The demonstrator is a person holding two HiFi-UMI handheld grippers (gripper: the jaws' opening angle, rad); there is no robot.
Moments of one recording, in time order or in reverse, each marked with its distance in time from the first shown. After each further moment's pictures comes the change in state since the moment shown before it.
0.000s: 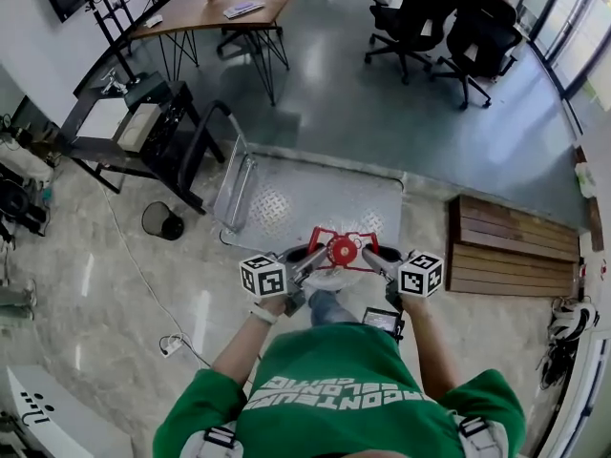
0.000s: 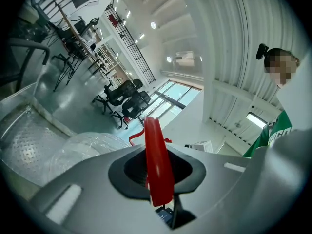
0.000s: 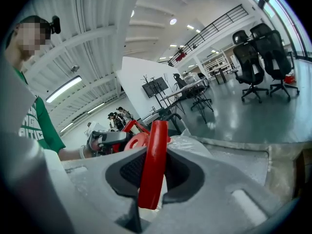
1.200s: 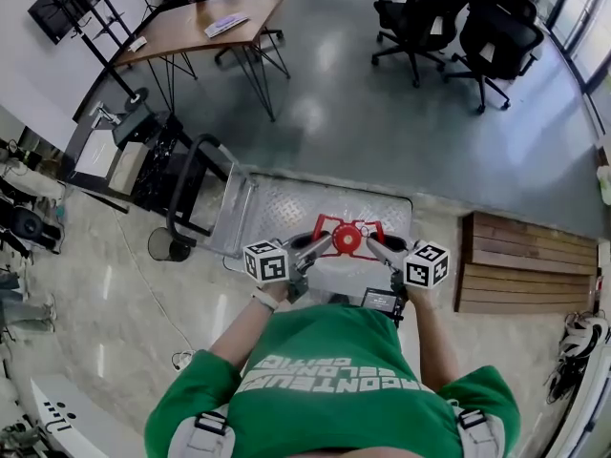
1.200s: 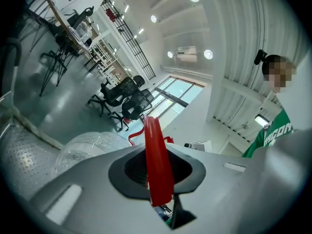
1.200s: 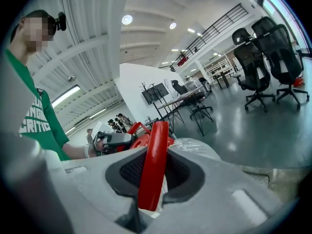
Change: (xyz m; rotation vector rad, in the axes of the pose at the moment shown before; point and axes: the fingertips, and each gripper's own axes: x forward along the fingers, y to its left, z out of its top) left arm 0.154 0.092 0.124 0.008 0.052 -0.003; right arm 0.043 -0.159 0.135 -0.005 -0.053 0.053
